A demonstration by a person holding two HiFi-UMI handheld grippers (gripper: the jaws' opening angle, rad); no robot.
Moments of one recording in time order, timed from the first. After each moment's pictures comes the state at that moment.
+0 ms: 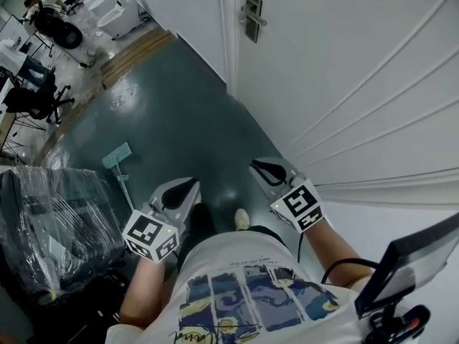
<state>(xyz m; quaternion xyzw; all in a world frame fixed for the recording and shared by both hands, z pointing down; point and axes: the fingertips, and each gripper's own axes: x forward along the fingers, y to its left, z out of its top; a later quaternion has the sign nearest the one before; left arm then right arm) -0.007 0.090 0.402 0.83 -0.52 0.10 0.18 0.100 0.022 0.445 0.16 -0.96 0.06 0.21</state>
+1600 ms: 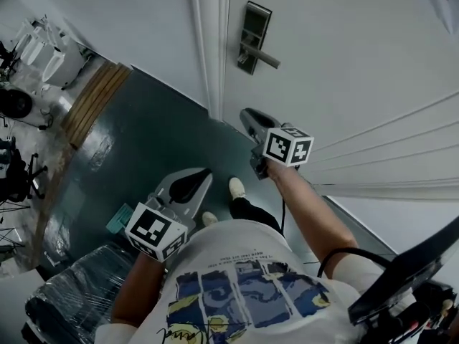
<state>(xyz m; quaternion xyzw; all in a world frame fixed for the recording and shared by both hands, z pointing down) -0.132 -0.143 0.377 0.93 -0.33 0.10 0.14 -0.035 -0.303 0.479 0.42 -0.84 0.33 0.00</state>
